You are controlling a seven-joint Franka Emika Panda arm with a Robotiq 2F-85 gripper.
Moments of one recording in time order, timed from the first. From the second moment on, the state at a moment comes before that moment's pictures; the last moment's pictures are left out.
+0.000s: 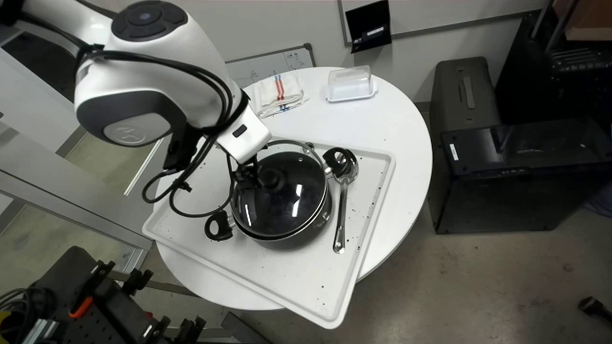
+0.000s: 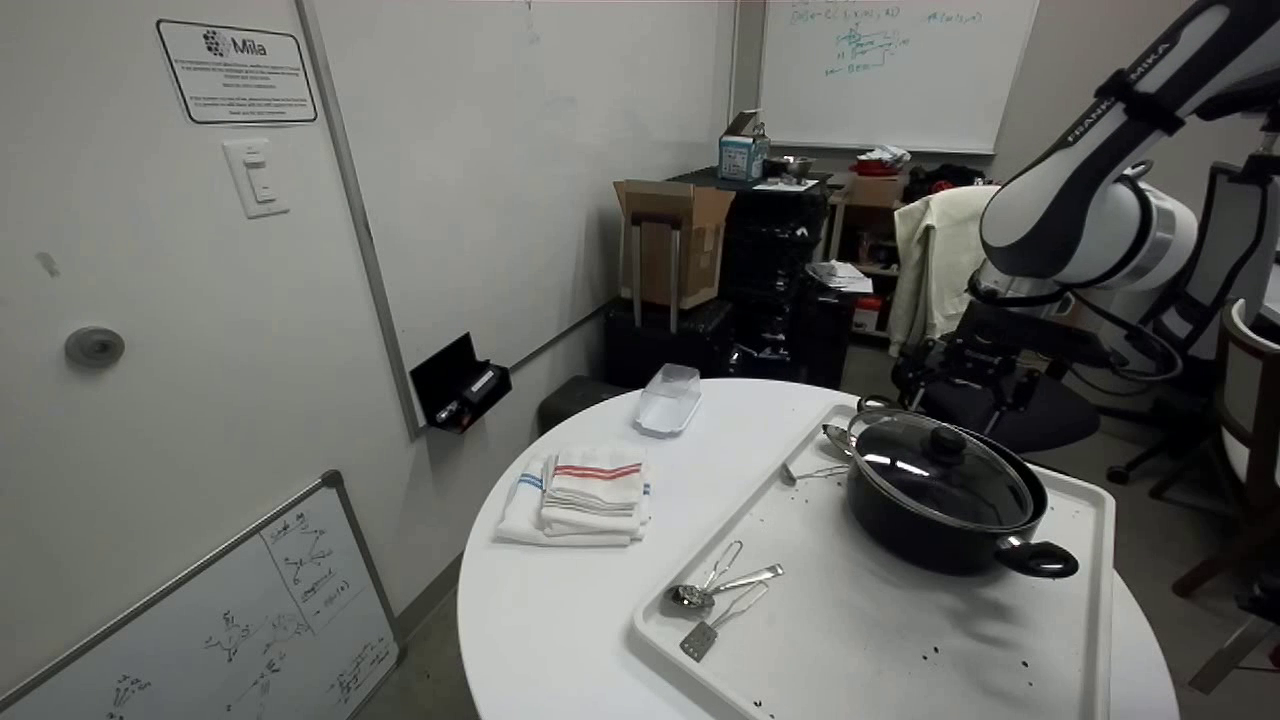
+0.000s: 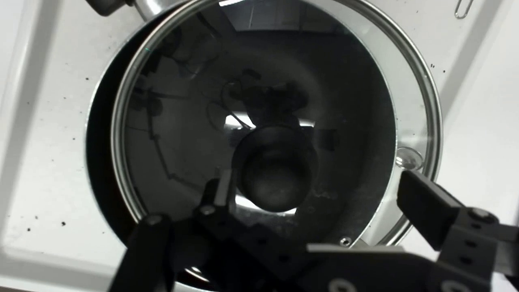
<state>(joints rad) -0.14 0.50 -0.04 -2.24 0.58 2.77 0.39</state>
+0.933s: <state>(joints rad) -0.13 0.52 -0.07 -2.26 0.58 2.81 0.43</state>
